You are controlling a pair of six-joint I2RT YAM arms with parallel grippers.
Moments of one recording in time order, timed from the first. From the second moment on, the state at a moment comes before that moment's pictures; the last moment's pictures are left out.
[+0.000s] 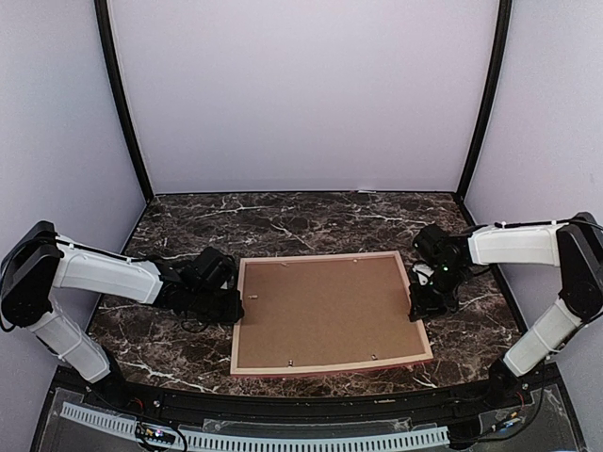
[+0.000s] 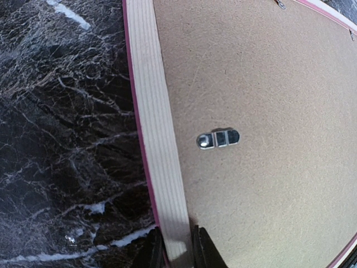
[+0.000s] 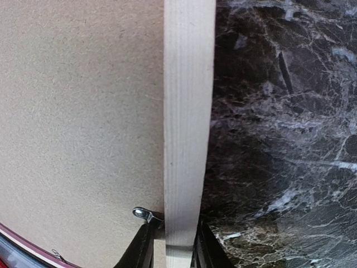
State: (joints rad) left arm -0.81 1.53 0.70 -0.23 -0.07 -0.76; right arm 0.49 1.53 0.84 -0.77 -0.14 0.39
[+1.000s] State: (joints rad) left arm -0.81 1.53 0.70 -0.23 -0.07 -0.74; right arm 0.41 1.54 0.84 -0.70 -0.20 0.37
